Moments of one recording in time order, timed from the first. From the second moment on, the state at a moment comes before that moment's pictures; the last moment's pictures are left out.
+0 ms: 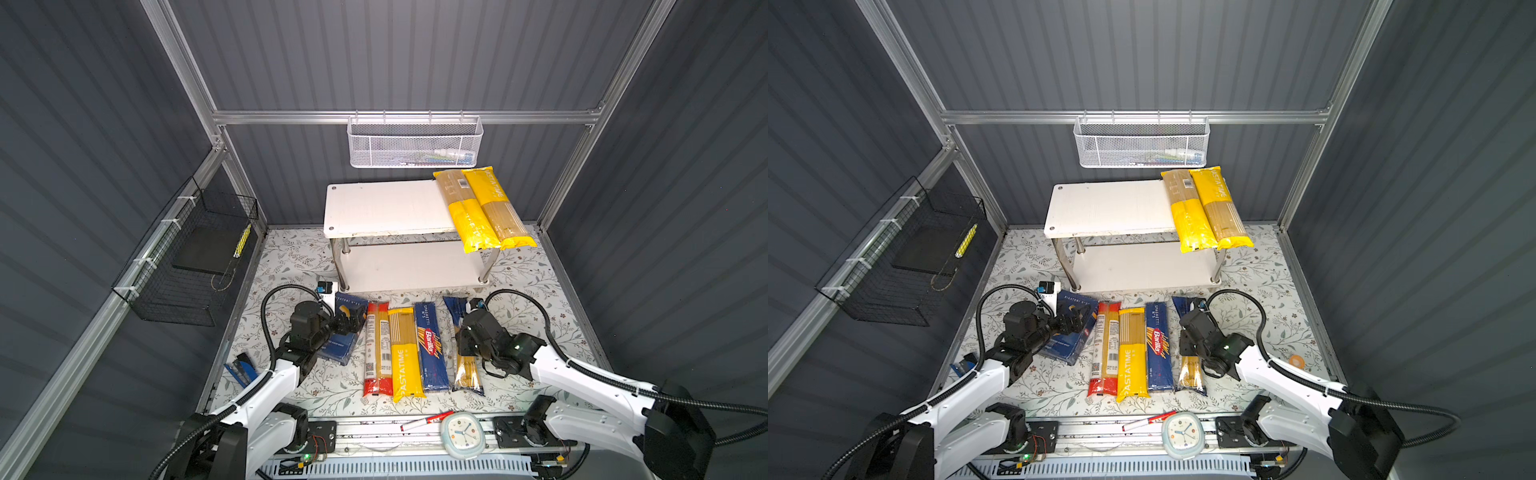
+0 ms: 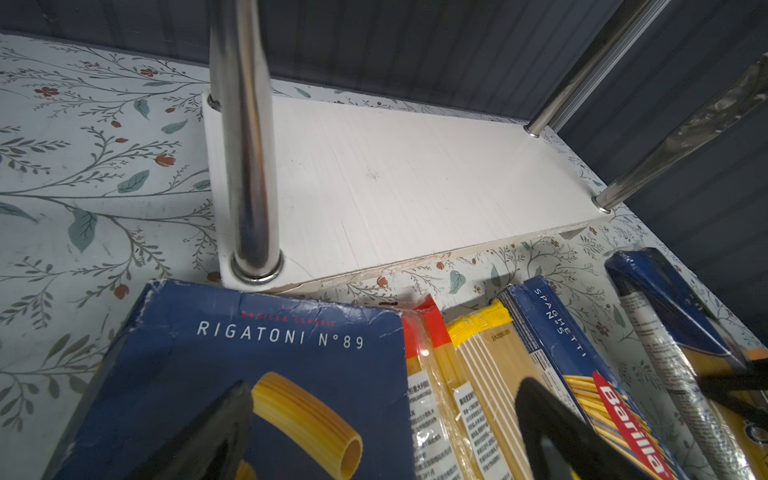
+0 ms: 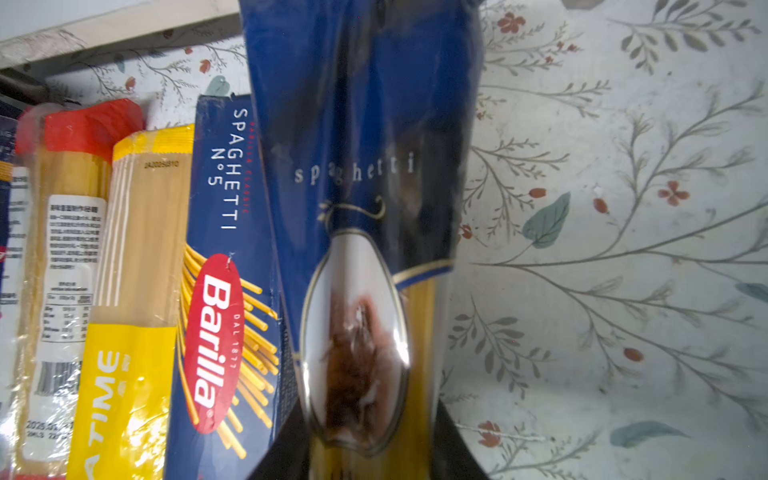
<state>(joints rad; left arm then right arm) -0.30 1.03 0.35 0.28 0.25 -0.25 0.75 1.06 0.57 -0.44 0.23 0.66</state>
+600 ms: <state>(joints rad) -0.30 1.03 0.35 0.28 0.25 -0.25 0.80 0.97 0.96 -0.66 0.20 0.56</state>
